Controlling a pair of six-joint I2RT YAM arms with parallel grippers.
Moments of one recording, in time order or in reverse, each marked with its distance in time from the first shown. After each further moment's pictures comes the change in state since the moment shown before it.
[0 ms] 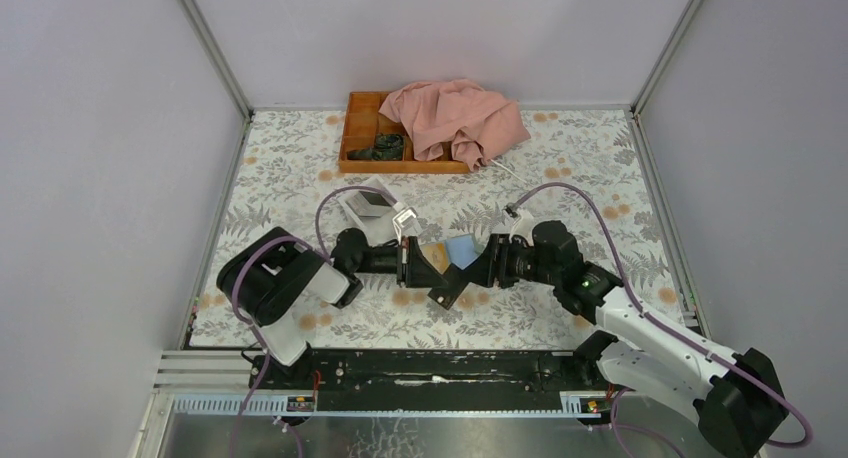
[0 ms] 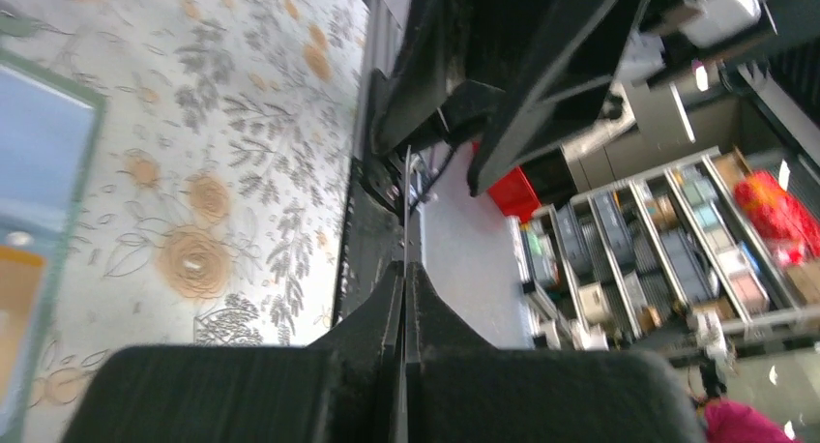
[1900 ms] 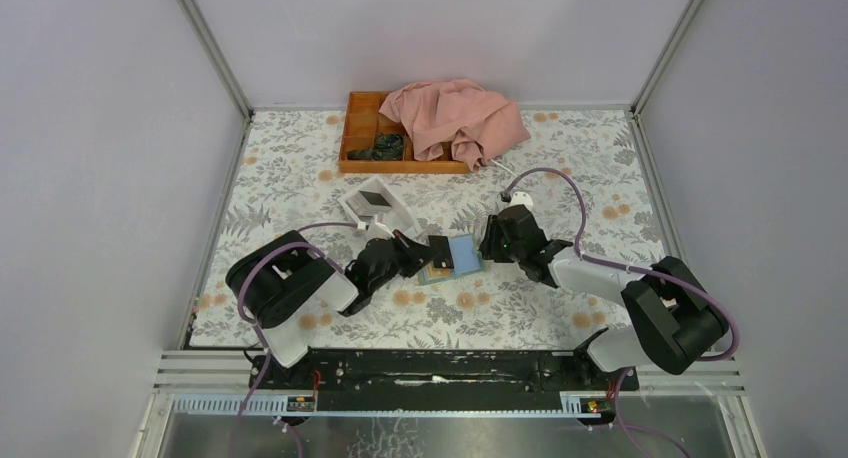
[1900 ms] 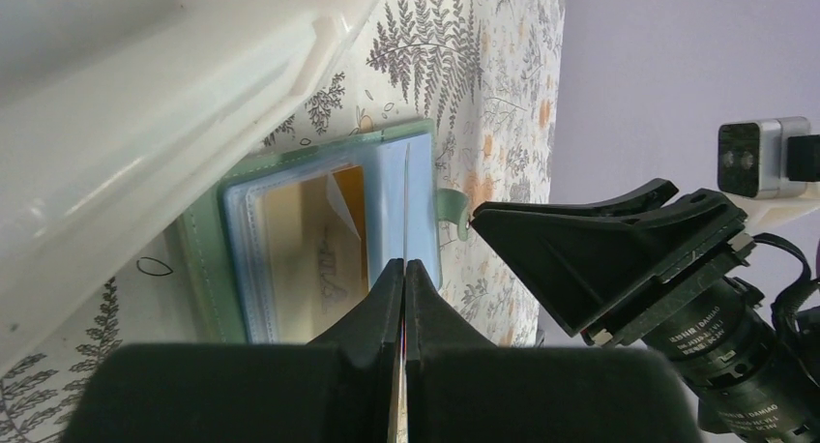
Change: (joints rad) left arm -0.144 0.010 -0.001 -0.438 -1.052 -0.218; right arm -0.059 0.512 0.097 0.118 0.573 -0.187
